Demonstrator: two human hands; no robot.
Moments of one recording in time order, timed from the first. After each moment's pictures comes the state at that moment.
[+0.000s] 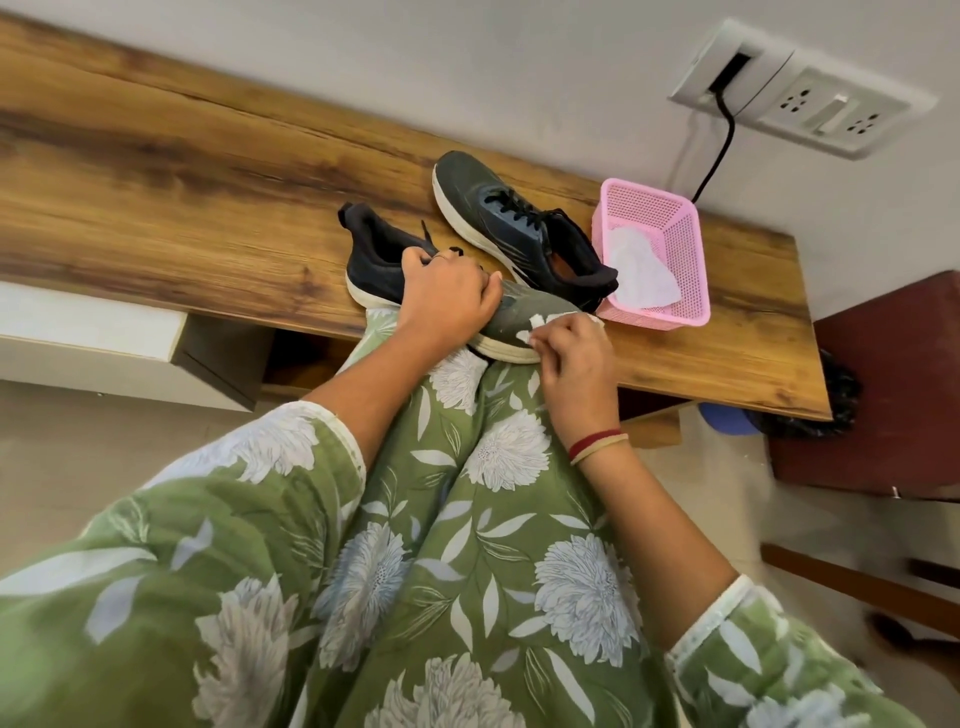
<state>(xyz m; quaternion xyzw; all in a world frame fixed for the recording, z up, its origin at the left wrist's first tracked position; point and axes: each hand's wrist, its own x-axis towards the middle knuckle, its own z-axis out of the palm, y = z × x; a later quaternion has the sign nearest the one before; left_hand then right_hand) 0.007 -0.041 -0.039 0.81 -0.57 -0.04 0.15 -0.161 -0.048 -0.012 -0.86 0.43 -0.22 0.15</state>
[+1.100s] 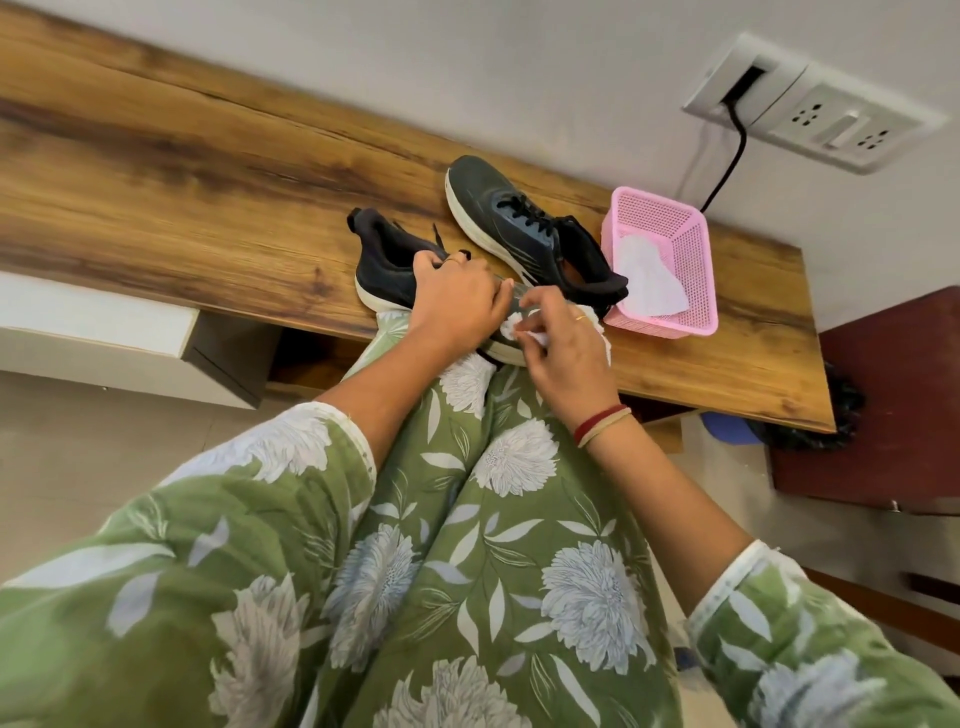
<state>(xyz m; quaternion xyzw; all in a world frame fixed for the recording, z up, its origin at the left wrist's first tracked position) 0.007 -0.038 -0.035 0.81 -0.57 -0.05 0.14 -0.138 -0.060 -0.005 -0.91 0.33 -0.19 0.17</state>
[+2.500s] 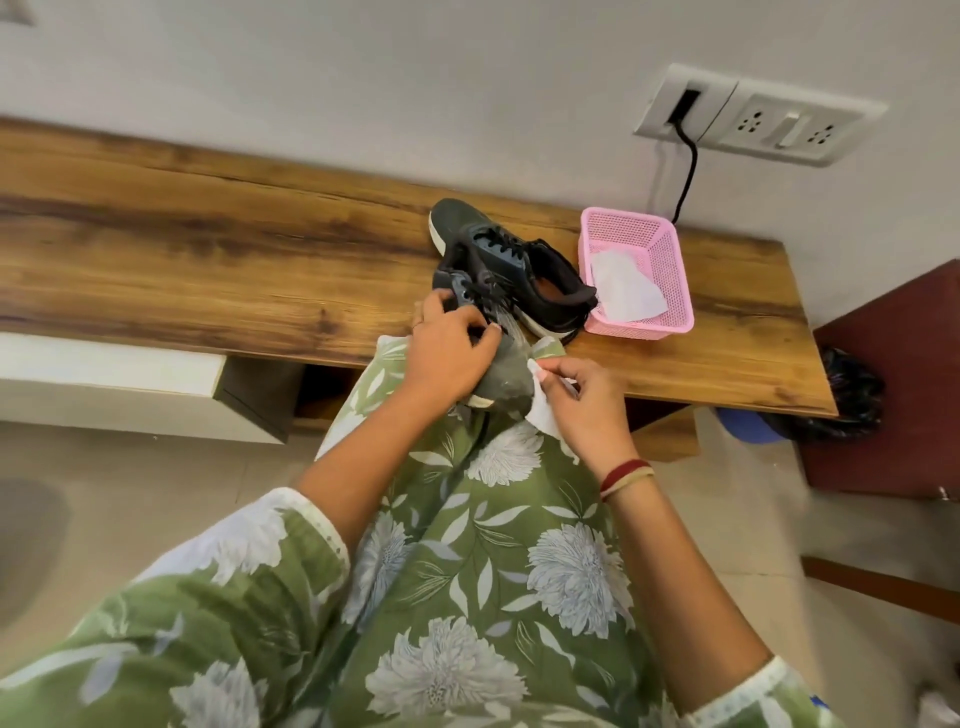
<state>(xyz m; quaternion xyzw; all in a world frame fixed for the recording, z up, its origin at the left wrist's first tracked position) -0.025 -0.001 -0.003 0.81 -0.44 -0.22 0.32 -0.190 -0.035 0.016 -0.74 0.50 -0.21 0.39</state>
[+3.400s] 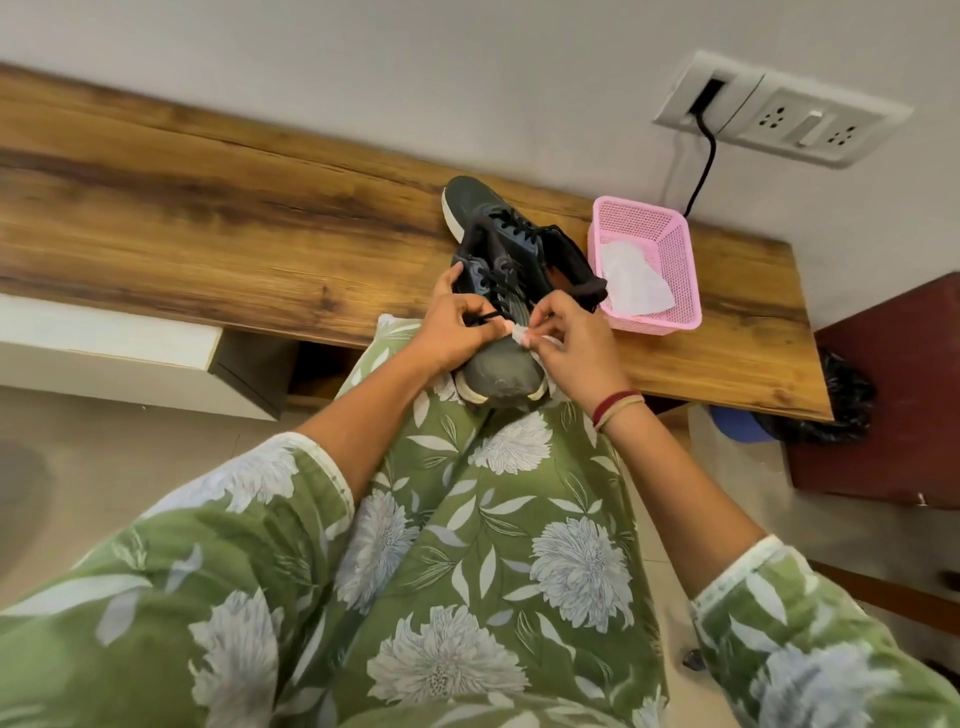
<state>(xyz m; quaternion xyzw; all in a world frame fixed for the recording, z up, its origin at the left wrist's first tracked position) -0.011 -0.008 -0.015 0.70 -0.36 -0.41 0.45 -0.160 -0.067 0.029 -0.84 0.42 -0.12 0.32</state>
